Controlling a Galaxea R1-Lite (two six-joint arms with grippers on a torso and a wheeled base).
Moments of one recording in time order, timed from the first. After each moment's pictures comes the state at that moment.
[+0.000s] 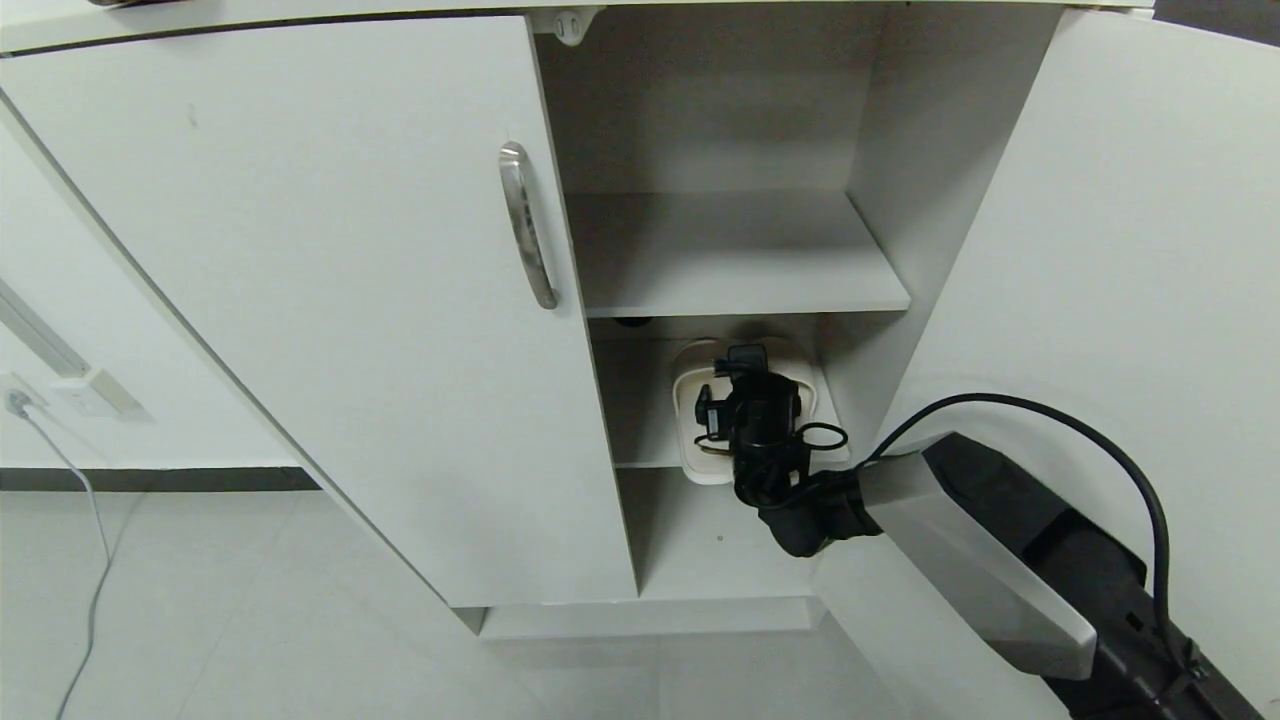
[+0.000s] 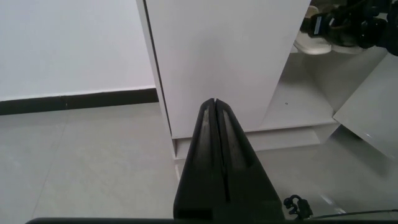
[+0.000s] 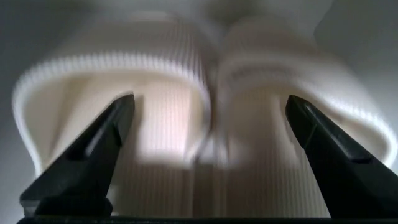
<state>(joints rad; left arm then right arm) 0.00 0.00 0.00 0.00 -0.04 0.03 0.62 2.67 -1.88 -0.81 -0.63 -0.06</state>
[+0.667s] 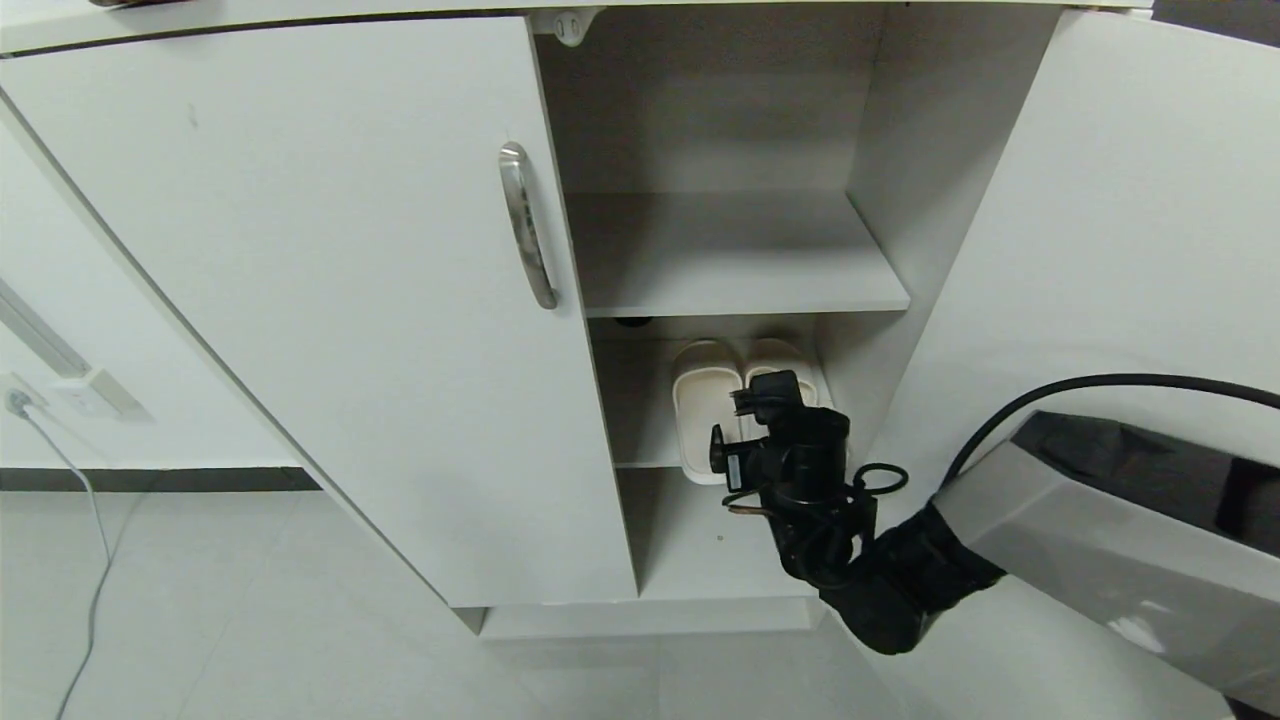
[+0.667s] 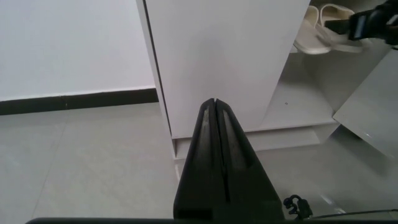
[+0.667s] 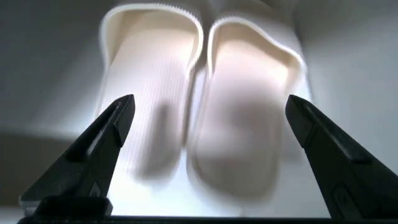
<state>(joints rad) 0.00 0.00 0.00 0.00 -0.04 0.03 0.73 2.30 -1.15 -1.10 -0.64 -0.06</state>
